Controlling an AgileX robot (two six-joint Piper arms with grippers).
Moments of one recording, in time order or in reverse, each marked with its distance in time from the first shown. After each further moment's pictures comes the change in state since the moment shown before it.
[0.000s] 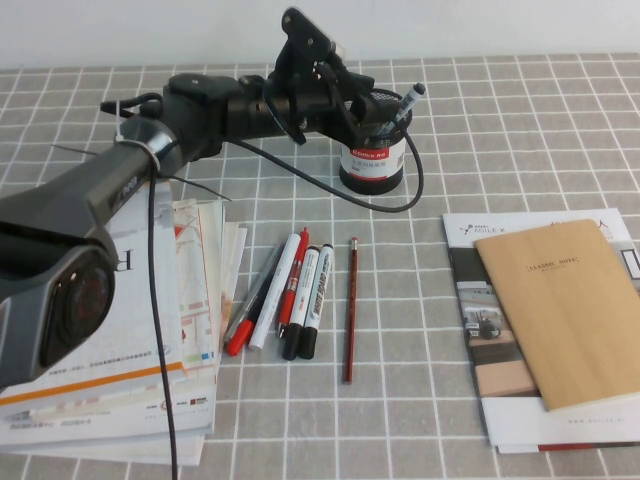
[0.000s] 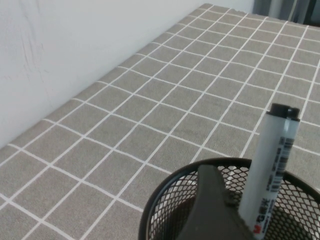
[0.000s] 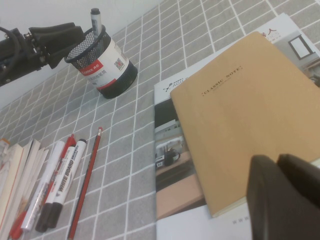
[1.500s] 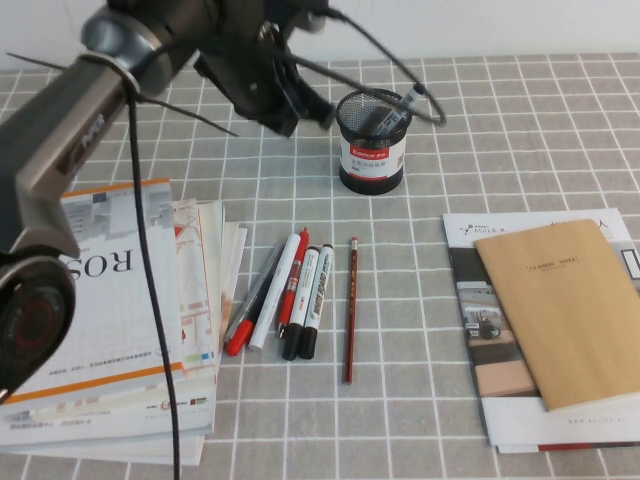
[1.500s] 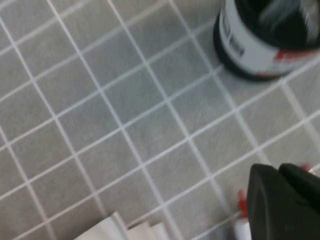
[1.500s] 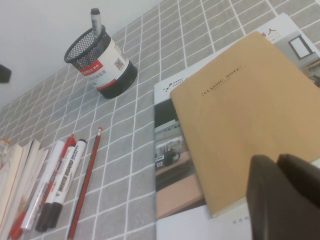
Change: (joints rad) right arm 0.000 0.000 0.000 0.000 0.000 0.000; left arm -0.124 -0.272 -0.116 1.477 0.453 -1.581
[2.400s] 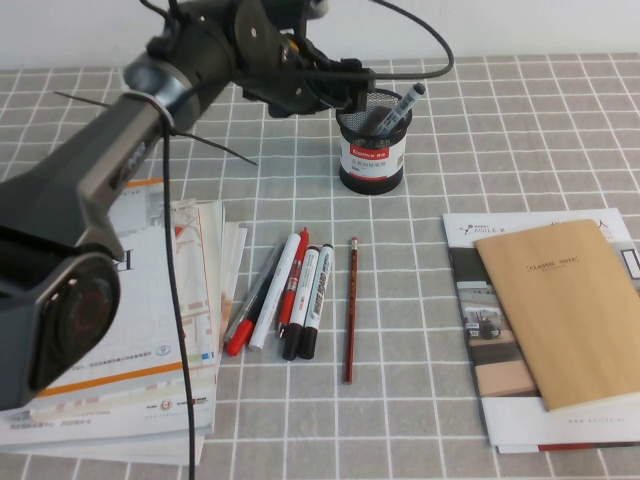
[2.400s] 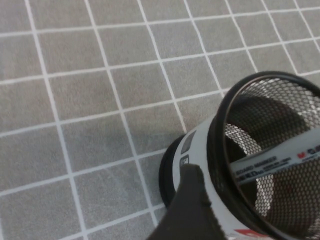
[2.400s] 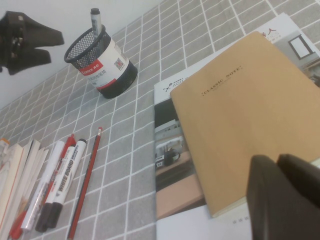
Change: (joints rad) right arm 0.000 0.000 0.000 0.000 0.000 0.000; left arm 0.025 0.157 -0.033 -0.272 -0.401 -0.186
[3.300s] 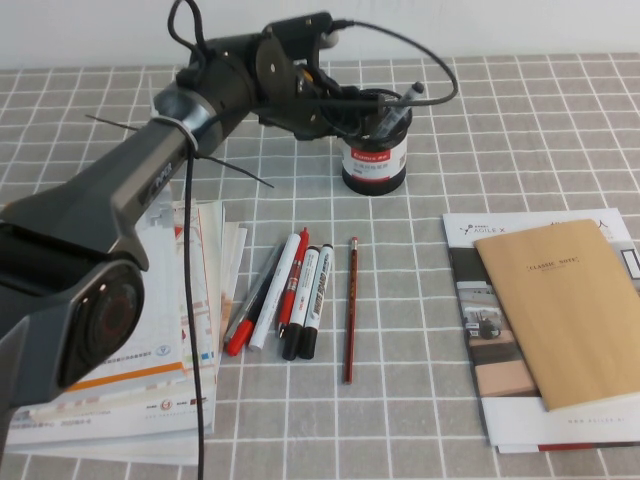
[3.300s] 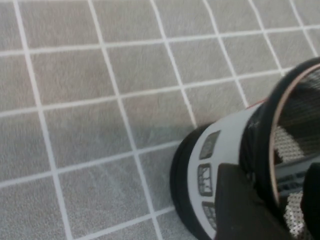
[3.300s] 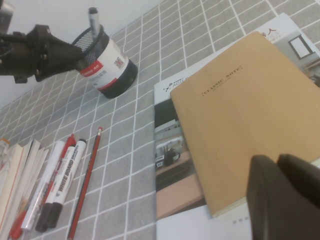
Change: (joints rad) right arm 0.000 0.000 0.000 0.000 0.000 0.000; left arm -0.012 0.078 -0.002 -0.026 -0.072 -0.011
